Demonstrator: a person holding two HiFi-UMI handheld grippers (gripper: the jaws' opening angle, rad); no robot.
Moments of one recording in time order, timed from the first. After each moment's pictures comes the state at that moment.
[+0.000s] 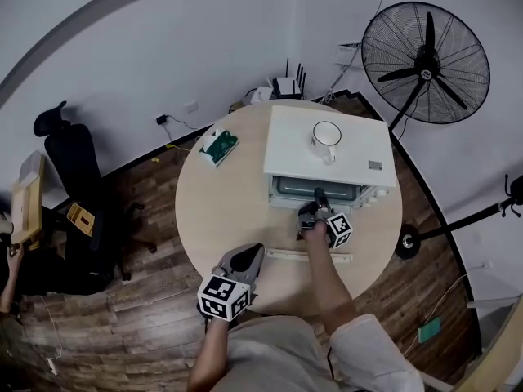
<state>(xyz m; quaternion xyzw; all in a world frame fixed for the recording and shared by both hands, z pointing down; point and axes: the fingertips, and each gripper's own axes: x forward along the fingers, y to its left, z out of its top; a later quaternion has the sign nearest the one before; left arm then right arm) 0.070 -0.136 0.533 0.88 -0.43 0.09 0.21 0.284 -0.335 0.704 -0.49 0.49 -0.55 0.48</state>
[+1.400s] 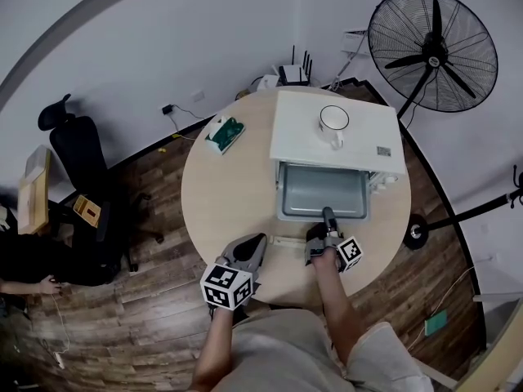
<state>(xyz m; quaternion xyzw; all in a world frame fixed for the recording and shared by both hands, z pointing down) 0.059 -0.131 0.555 0.87 -0.44 0.09 0.23 0.278 -0.223 0.705 -0.47 0.51 -0.55 0.47</state>
